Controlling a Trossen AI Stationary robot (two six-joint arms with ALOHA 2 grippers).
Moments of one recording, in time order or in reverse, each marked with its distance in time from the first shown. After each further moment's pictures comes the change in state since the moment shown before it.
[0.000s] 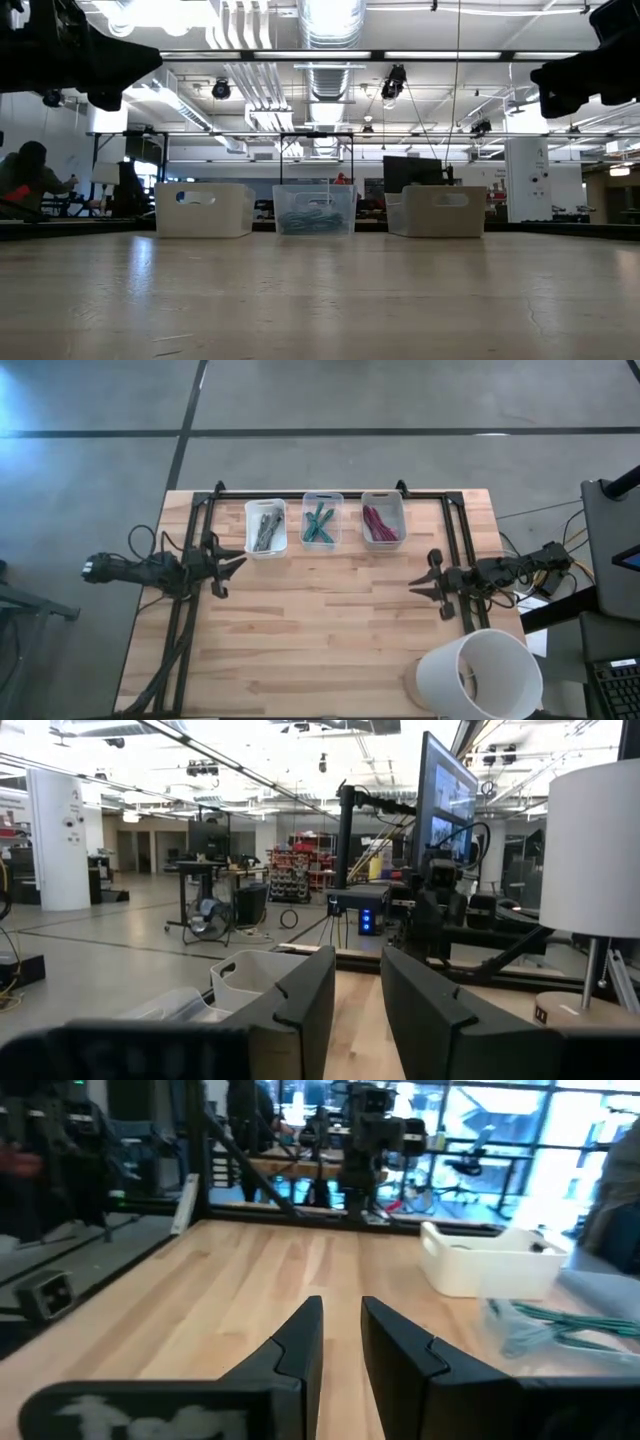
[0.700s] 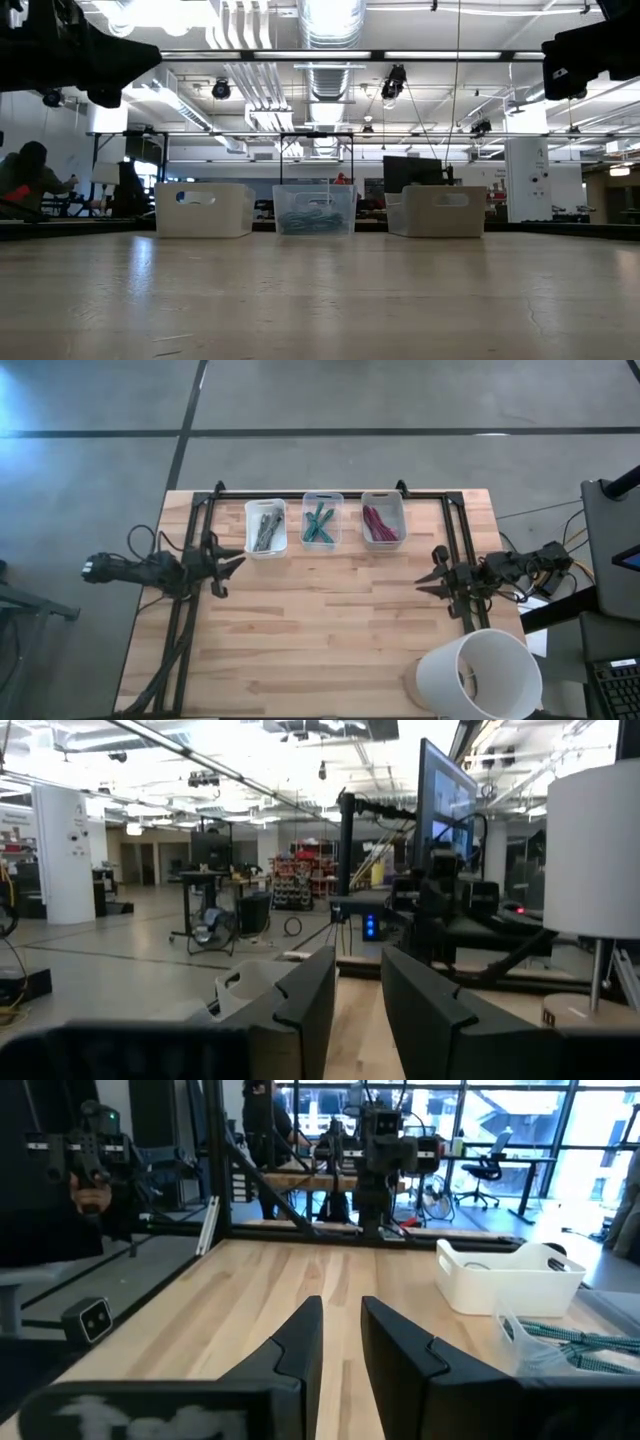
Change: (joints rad) left arm 0.000 -0.002 0.002 0.024 0.001 0.039; right arm 0.000 -0.010 0.105 -0.091 -0.044 0.032
